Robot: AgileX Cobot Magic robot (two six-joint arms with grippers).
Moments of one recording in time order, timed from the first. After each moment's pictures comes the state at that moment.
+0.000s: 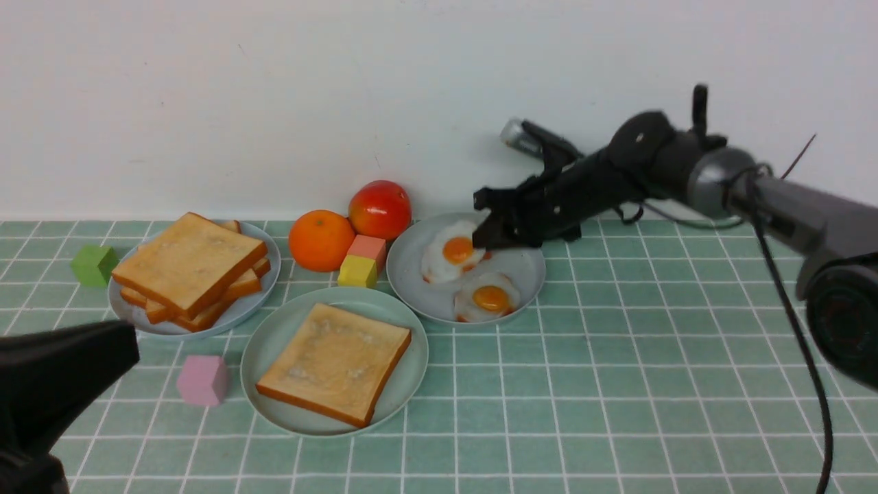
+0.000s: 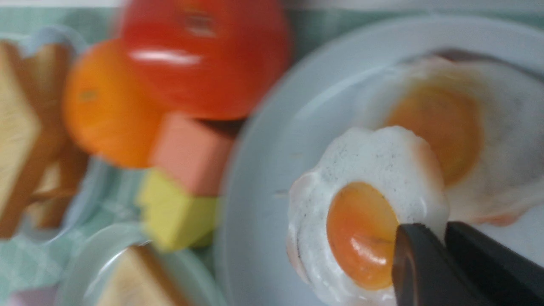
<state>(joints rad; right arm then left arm) 0.25 2.41 -2.10 0.82 0.82 -0.34 -0.64 0.50 -0.58 0.23 0.43 -0.45</state>
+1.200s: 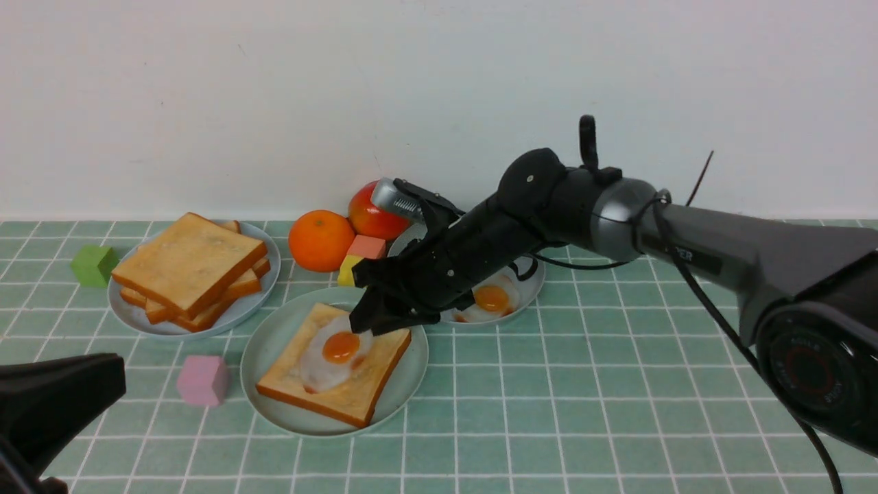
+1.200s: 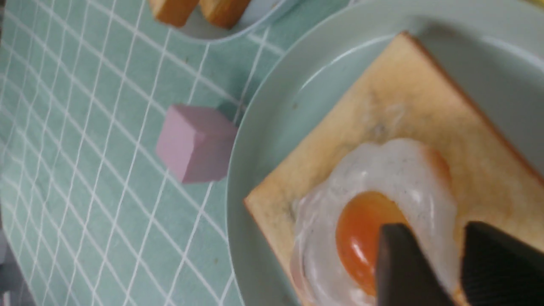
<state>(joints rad) 0.50 2.37 -1.93 0.92 0.84 -0.34 -0.64 0.50 -0.58 0.26 0.51 -0.45</state>
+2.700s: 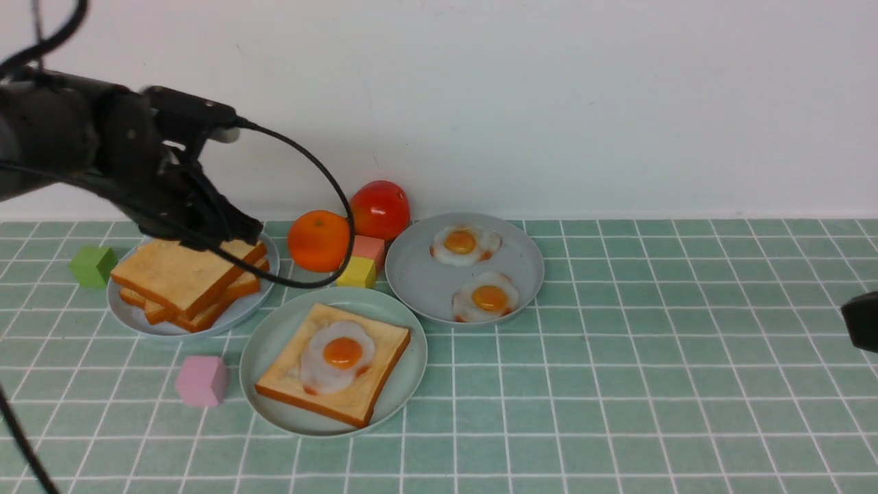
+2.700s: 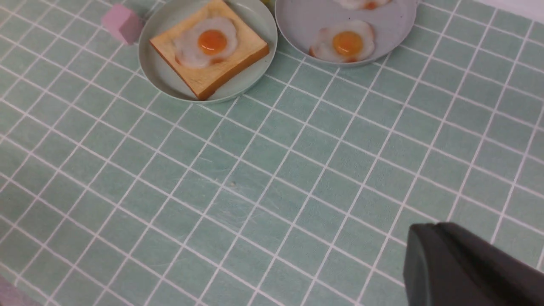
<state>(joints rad) 0.52 0.84 -1.08 0.09 1.04 0.03 -0.13 1.85 -1.40 0.13 0.55 0.08</state>
